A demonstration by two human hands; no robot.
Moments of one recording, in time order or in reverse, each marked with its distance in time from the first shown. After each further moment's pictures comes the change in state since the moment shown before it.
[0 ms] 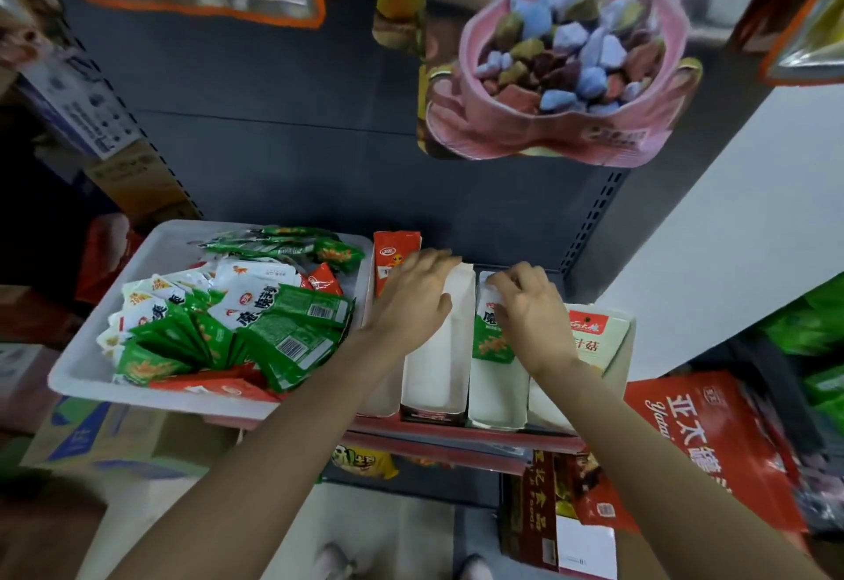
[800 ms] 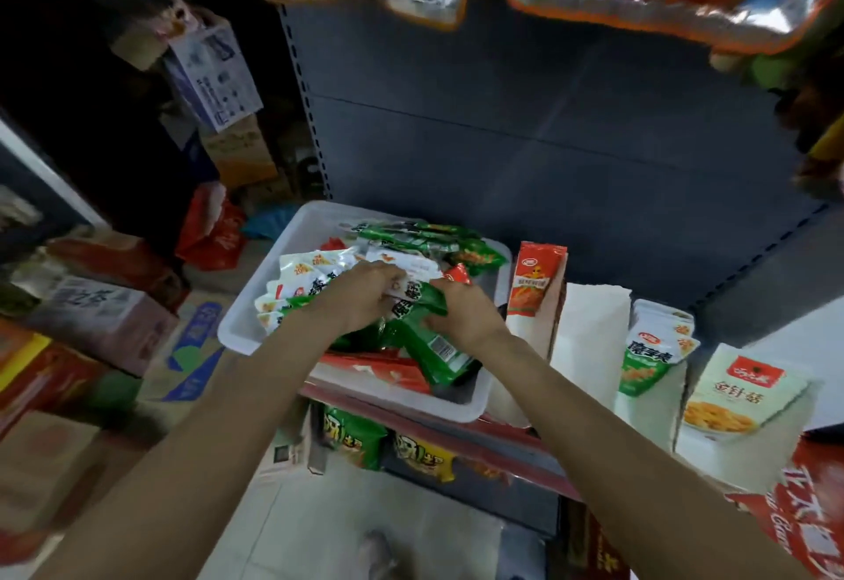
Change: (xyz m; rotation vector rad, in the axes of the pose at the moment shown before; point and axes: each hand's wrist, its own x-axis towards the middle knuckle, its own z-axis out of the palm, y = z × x) left_hand -0.091 -0.212 -0.082 -0.066 -0.286 -0.310; right_hand 0.066 -0.226 0.058 0.266 -0.573 -0.059
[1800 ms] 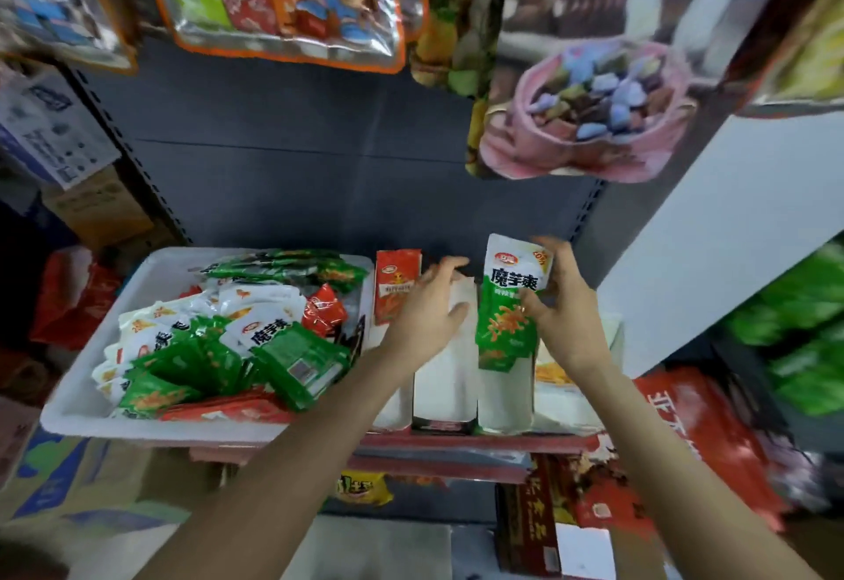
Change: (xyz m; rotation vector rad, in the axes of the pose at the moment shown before) left_hand 0.031 0.227 0.064 -0.452 0.217 0.342; right_hand -0.155 0.151 -0.104 0.531 0.755 0.115
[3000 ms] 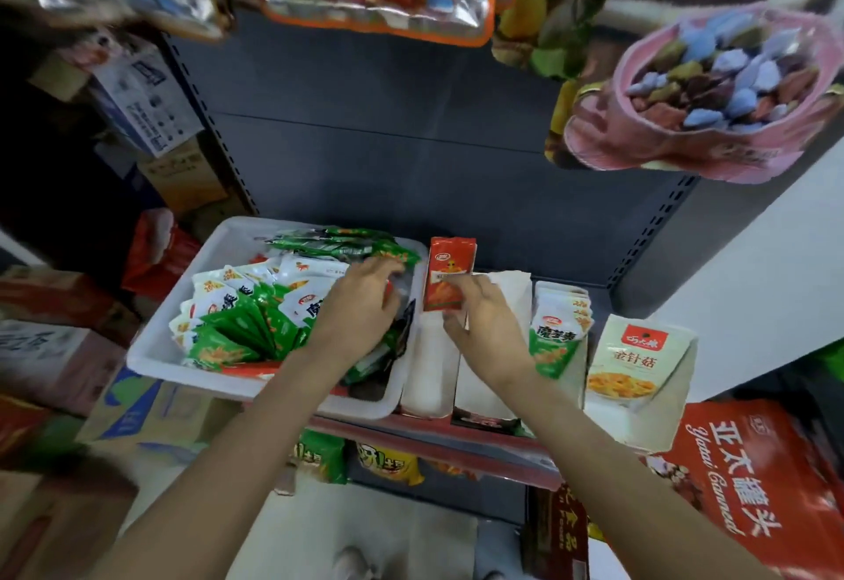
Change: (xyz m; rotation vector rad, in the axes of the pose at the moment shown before) left_hand -0.051 -0.053 -0.080 0.437 0.155 -0.130; right_hand -0.012 -0.017 0.101 -0.315 -0.384 -0.199
